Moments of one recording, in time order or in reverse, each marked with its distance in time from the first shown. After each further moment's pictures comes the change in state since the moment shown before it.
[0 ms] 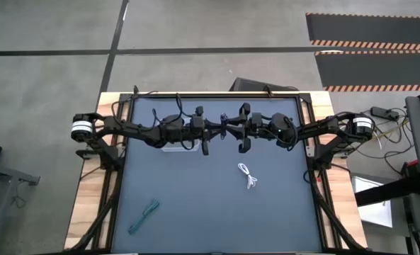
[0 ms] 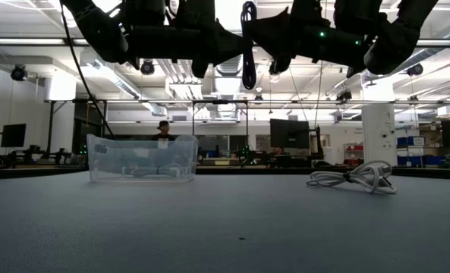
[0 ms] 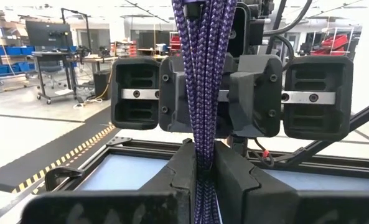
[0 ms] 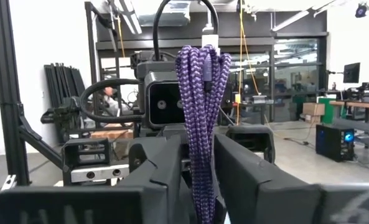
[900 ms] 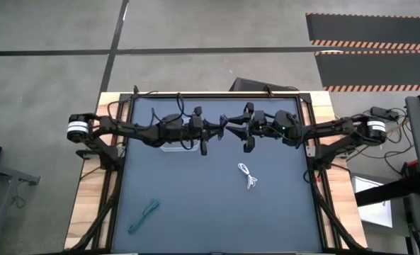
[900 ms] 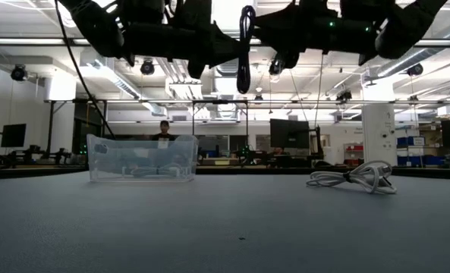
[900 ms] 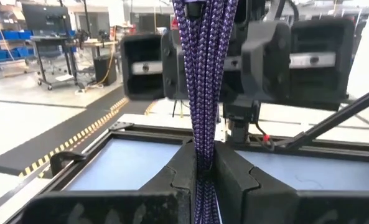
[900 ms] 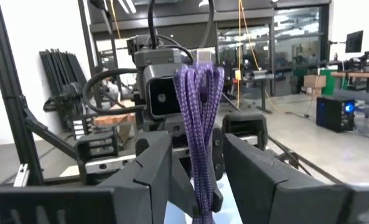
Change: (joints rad) left arm 0.001 -0.047 -0.004 -0.115 -0.004 0.004; right arm -0.002 -0.164 -0.001 -0.272 0.002 0.034
